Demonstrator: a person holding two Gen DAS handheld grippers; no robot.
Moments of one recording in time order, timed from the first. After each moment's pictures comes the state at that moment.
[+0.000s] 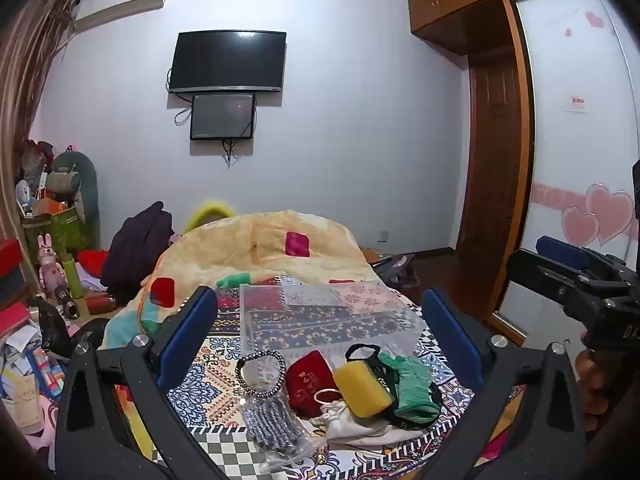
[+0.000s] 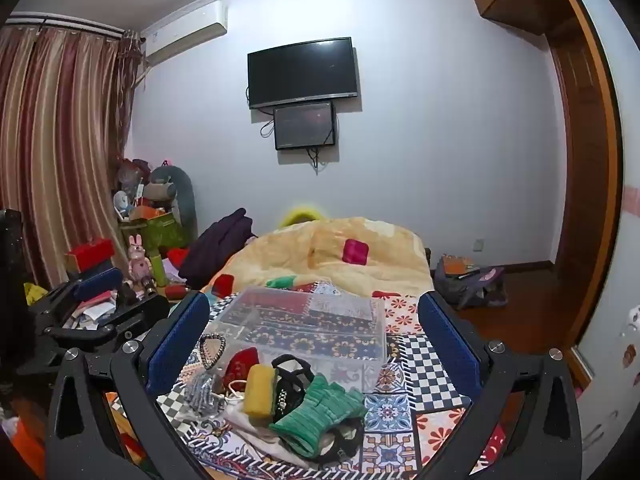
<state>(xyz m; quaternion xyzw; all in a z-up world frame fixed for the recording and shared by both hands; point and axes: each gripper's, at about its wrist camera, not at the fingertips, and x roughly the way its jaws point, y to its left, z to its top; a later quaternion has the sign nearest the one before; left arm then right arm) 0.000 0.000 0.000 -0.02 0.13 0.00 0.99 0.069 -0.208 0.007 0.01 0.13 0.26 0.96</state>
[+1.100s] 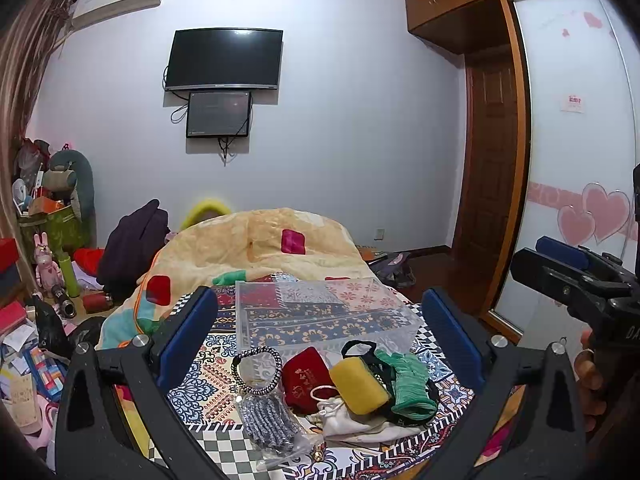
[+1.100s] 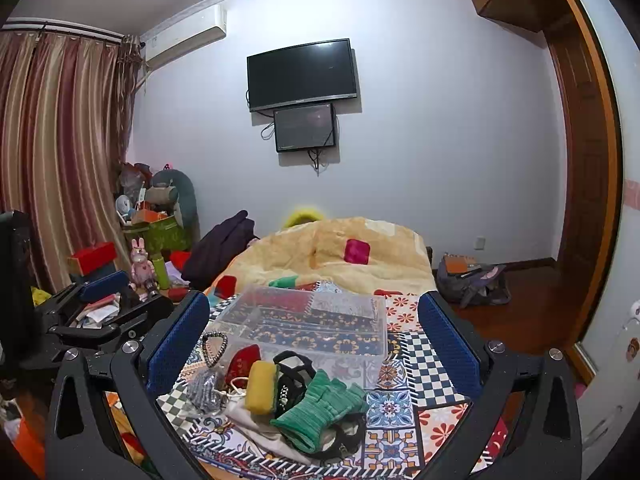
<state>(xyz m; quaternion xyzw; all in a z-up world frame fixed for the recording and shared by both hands) 0.001 0.007 -0.002 -0.03 0.13 -0.01 0.99 0.063 -0.210 0.006 0.01 0.13 0.26 0.96</state>
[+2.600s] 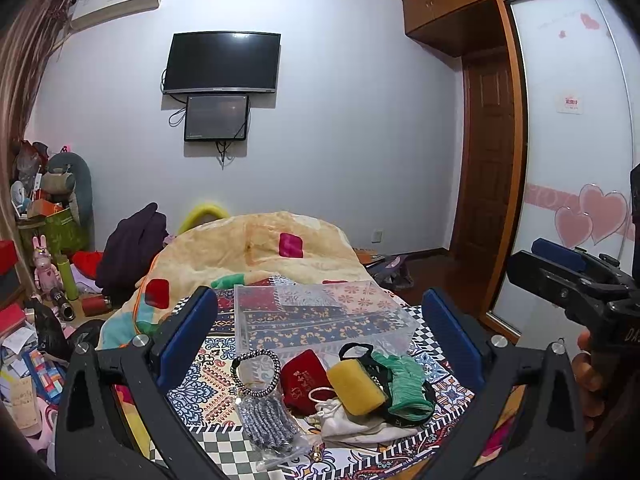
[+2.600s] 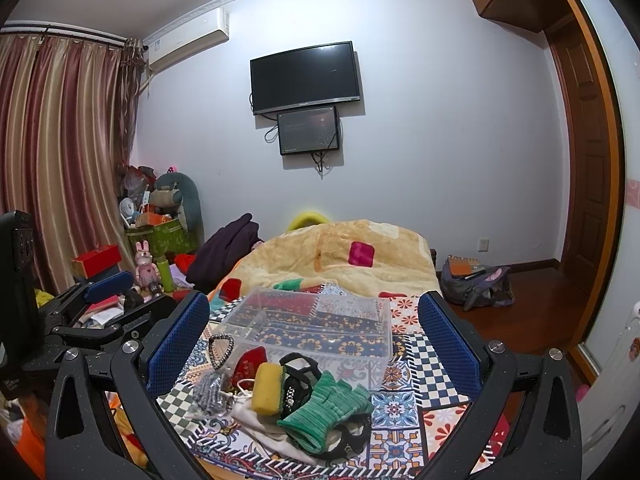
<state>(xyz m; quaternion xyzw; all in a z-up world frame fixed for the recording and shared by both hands) -0.002 0.002 0.003 -0.03 0.13 -0.01 0.99 0.061 -0.206 0.010 0.01 0.13 0.26 0.96</state>
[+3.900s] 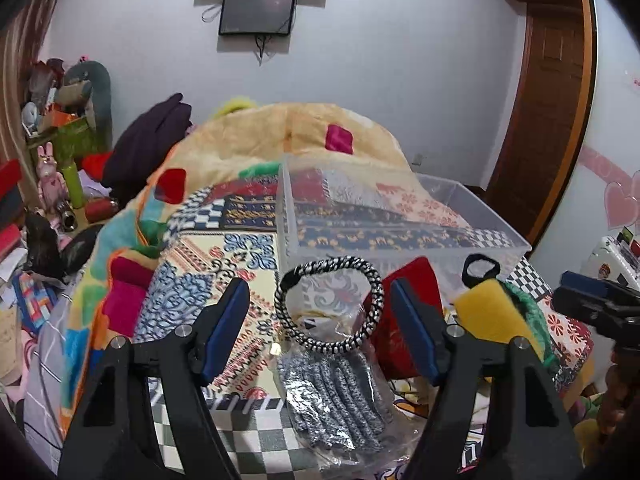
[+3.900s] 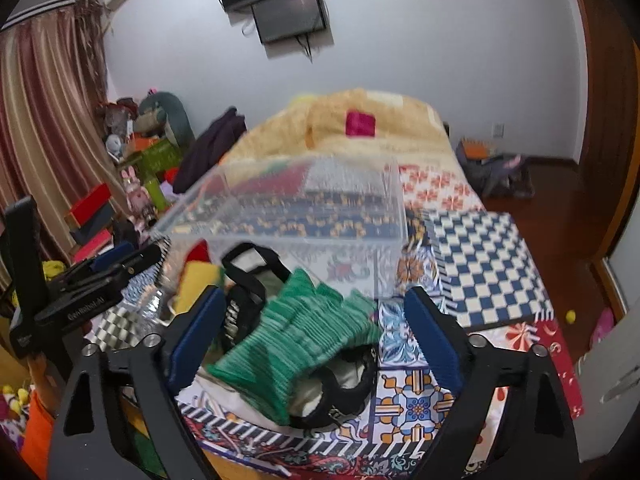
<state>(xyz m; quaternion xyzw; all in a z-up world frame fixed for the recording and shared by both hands) 0.090 0.060 -0.113 -0.08 0.29 0.04 0.95 0.148 -0.199 -0.102 0.02 0.35 0.28 0.89</state>
